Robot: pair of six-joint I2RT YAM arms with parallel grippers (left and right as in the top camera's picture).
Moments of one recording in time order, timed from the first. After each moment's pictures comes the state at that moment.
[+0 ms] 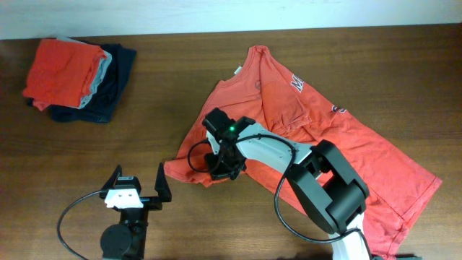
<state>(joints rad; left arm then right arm) -0.14 0.01 0.02 -0.07 -0.13 -0.10 0.71 2.11 1.41 -0.77 -0.43 0.42</state>
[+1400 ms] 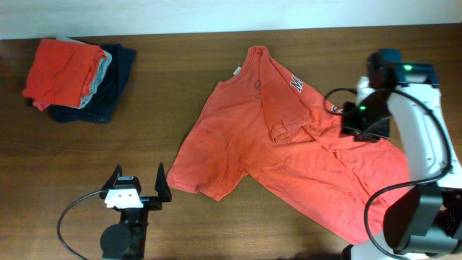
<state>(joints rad) -0.14 0.01 0.02 -0.07 -0.13 -0.10 -0.13 1.74 1.58 -1.43 -0.11 0.16</state>
